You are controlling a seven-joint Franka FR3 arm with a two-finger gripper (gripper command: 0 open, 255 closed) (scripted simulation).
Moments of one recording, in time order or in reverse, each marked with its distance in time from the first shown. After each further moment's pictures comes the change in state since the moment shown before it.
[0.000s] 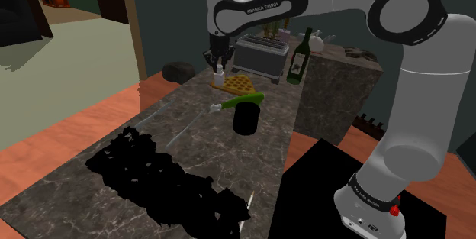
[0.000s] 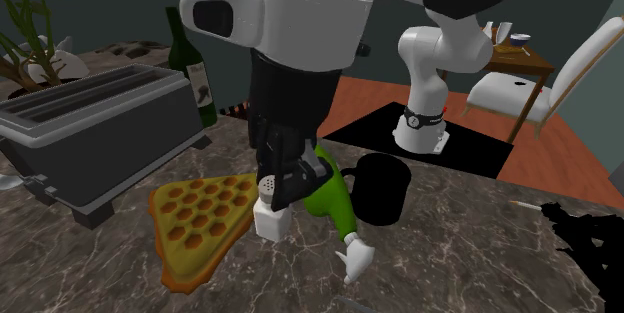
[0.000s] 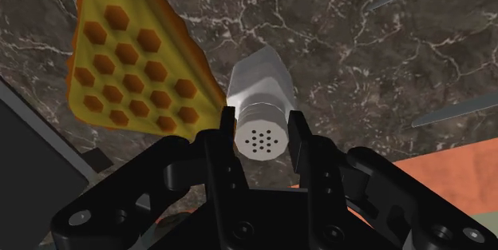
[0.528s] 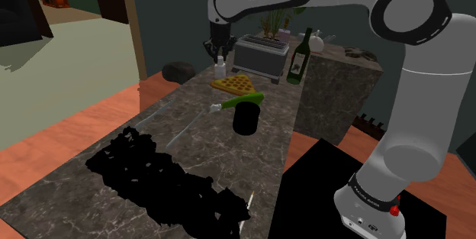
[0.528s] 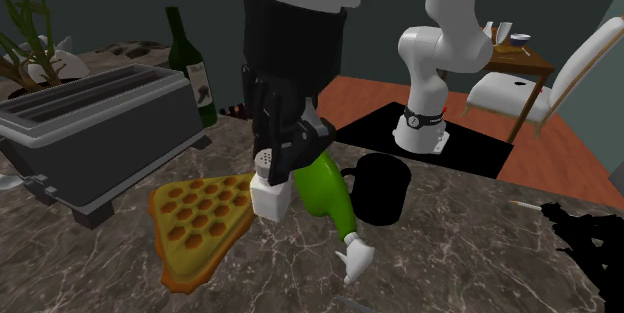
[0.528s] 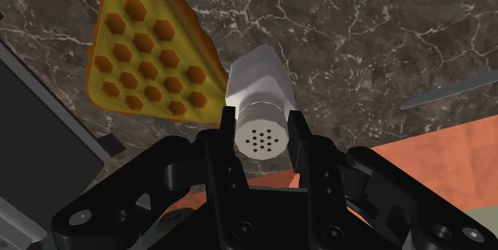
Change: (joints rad) arm 0.003 -0.016 0.004 0.080 0.013 -0.094 -0.023
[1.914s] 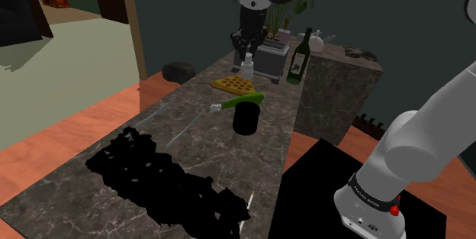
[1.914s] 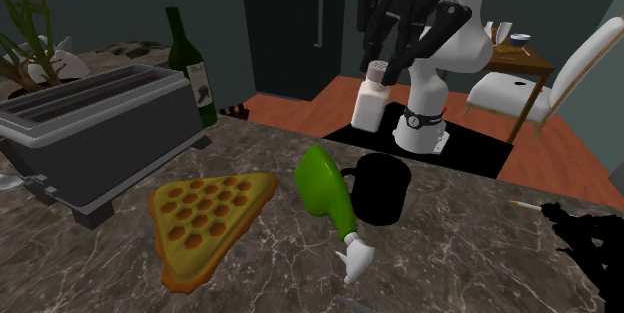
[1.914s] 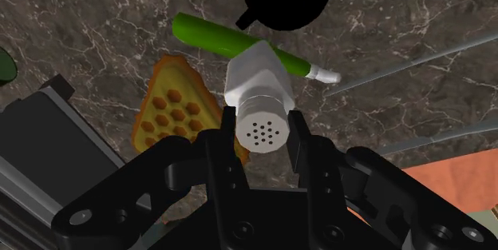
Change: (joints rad) arm 0.018 -0.510 0.034 -0.431 0.121 -0.070 0.014
